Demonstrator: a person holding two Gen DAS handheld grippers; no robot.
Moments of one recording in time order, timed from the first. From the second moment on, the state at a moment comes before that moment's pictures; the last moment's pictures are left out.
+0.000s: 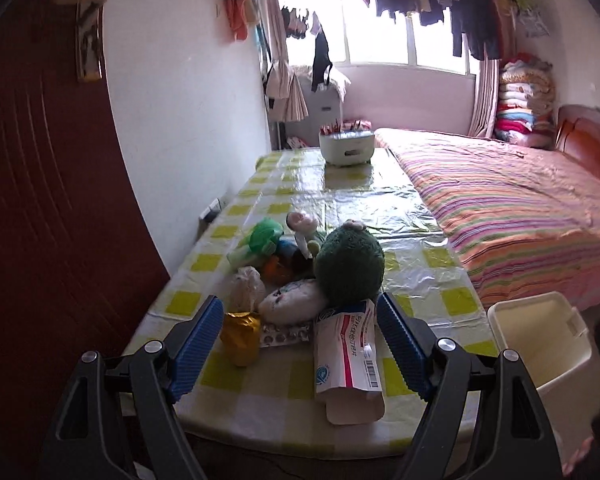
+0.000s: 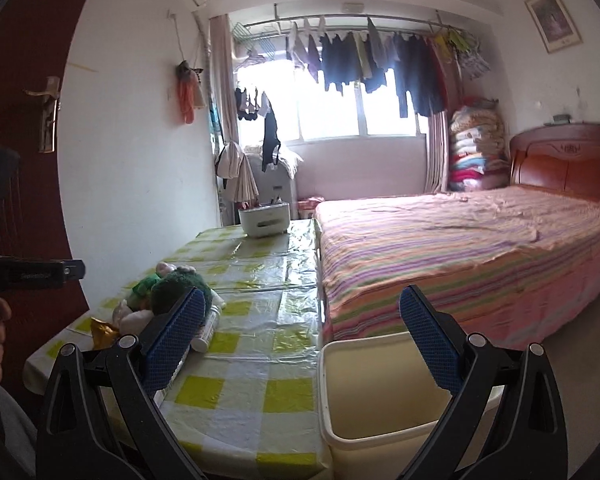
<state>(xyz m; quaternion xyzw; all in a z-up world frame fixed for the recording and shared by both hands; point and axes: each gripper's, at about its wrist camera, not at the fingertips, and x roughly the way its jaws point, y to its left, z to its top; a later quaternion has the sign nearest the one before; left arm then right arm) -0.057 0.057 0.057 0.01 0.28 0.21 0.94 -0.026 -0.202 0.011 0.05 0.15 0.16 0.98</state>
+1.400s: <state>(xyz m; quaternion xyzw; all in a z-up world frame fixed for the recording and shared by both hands) -0.058 0.043 0.012 0.12 0.35 0.12 0.92 -0.005 -0.159 -0.029 0.00 0.31 0.03 0.95</state>
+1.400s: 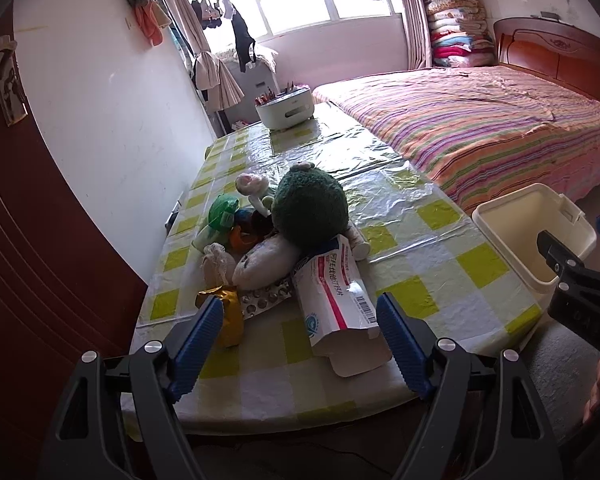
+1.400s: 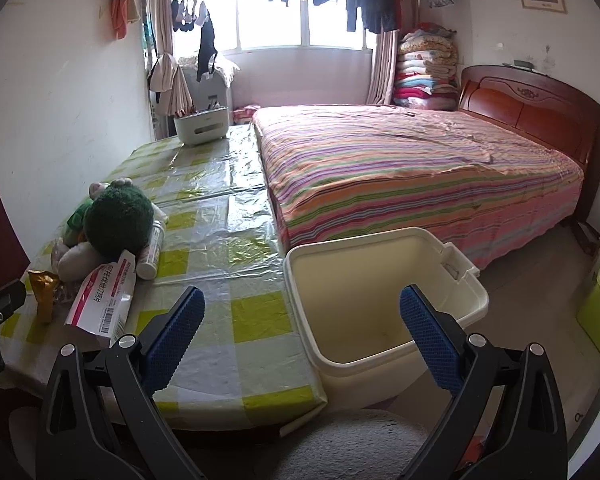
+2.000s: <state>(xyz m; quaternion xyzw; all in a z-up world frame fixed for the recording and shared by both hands) -0.063 0.070 0.009 0.09 0.36 0.14 0.92 -0.005 -0.137 -0.029 -0.01 0.32 0.05 0.95</state>
